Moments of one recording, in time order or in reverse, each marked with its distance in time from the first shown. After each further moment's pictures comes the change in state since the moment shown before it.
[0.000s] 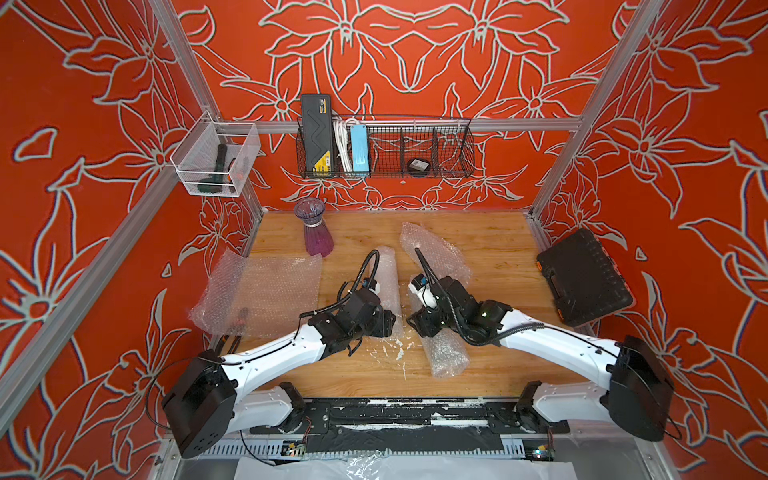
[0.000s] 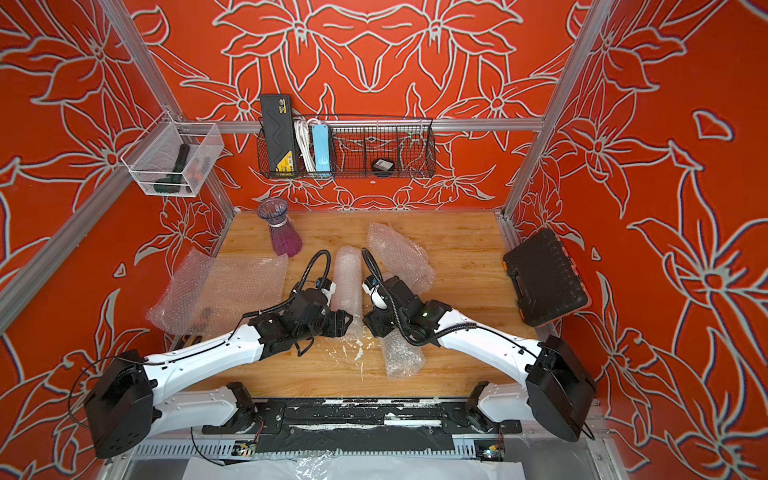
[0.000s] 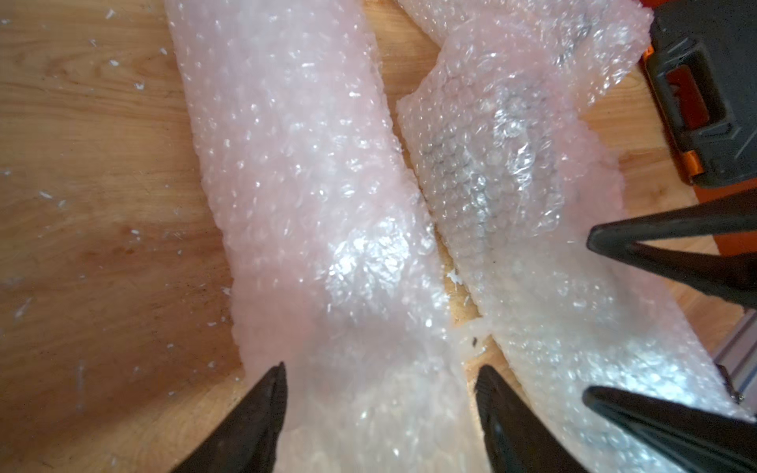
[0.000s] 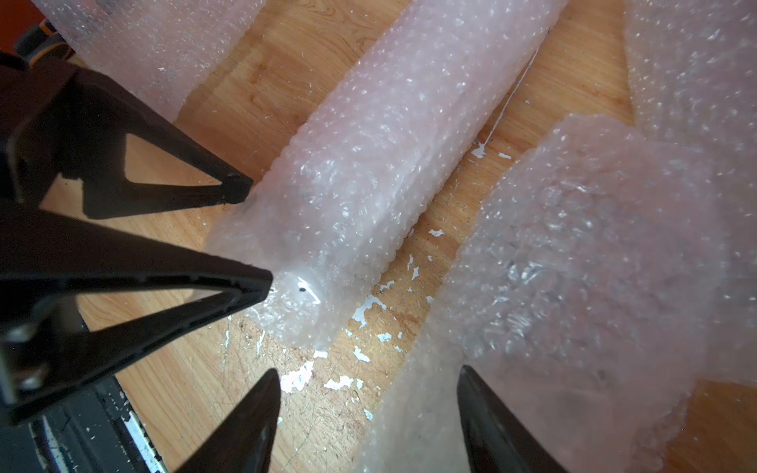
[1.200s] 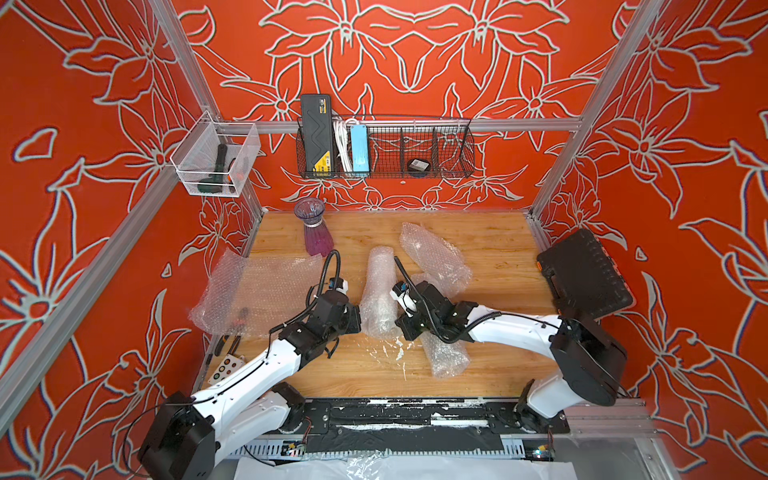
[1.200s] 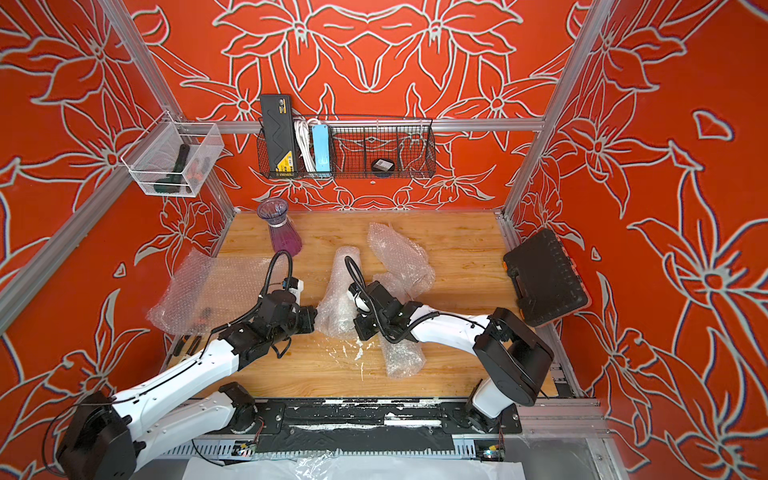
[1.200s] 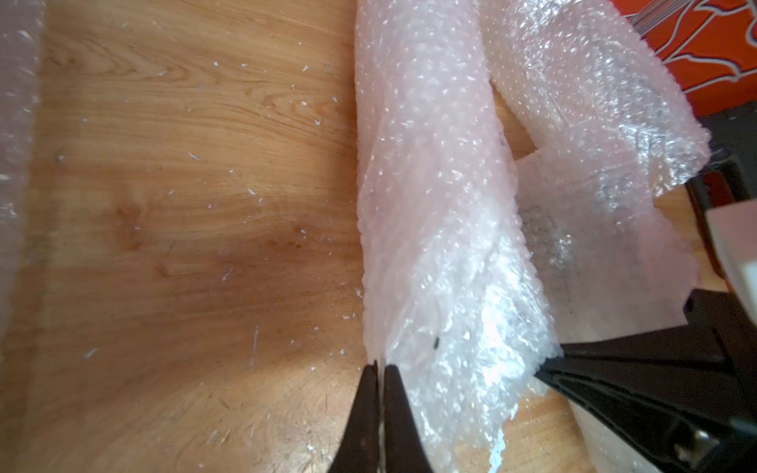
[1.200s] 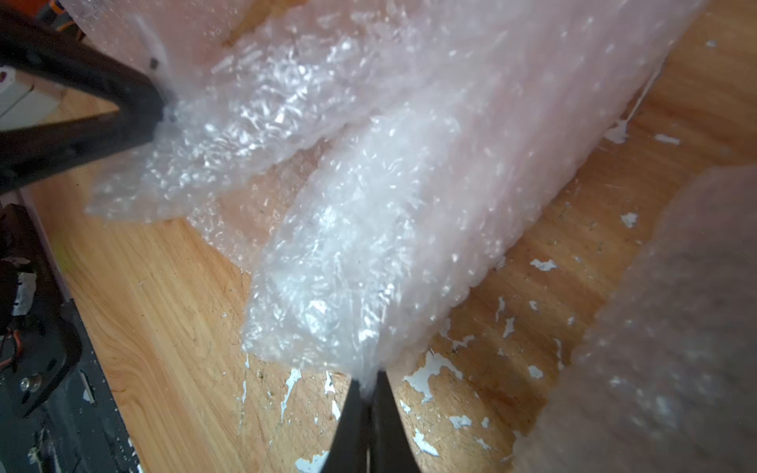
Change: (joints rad) left arm 0.217 -0.245 -0.155 -0.024 0.029 0.000; right arm 0.032 0.244 0.020 0.200 -0.090 0.075
